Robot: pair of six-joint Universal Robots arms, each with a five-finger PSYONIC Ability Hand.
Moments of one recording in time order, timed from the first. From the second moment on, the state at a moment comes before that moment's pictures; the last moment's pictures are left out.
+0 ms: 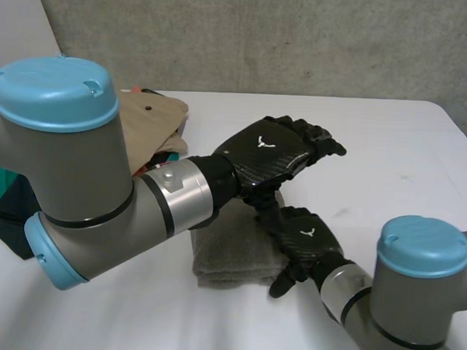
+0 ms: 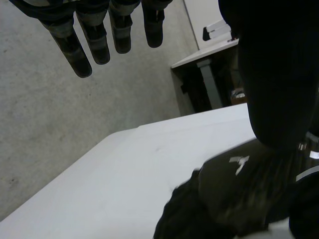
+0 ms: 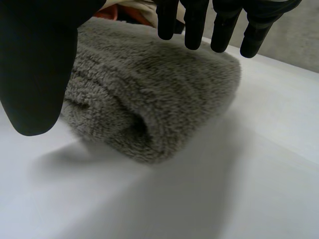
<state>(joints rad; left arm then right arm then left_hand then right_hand) 4.03 -1.98 -1.25 3.09 -1.05 3.32 2.14 -1.14 1.82 -0.28 1.42 3.07 0.19 0.21 0.21 0.20 0.05 0.22 0.21 0.21 0.21 0.04</state>
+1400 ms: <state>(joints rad) 3.99 -1.92 -1.18 3.10 -1.08 3.23 1.38 -0.24 0.25 -0.05 1.52 2.76 0.19 0.21 0.21 0.20 0.05 0.22 0.22 0.23 0.24 0.05</state>
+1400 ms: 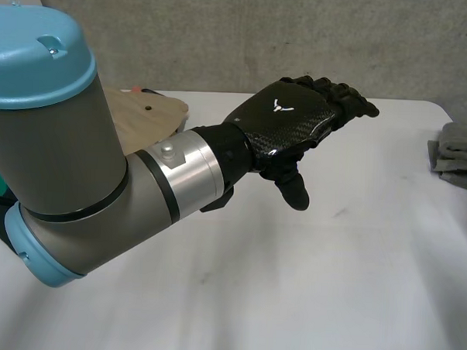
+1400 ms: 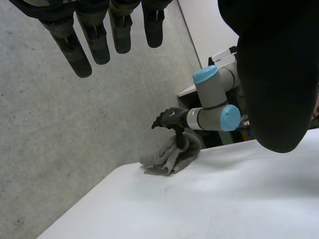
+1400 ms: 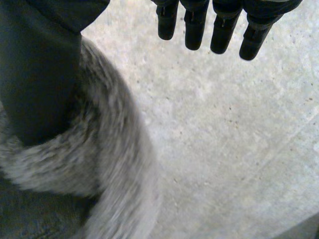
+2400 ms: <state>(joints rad) 4.42 -2.00 -1.05 3.14 -1.50 3.59 1.65 -1.31 1.68 -0.20 1.15 2.49 0.19 0.21 0.21 0.20 0.05 0.22 0.21 0.21 0.20 0.04</state>
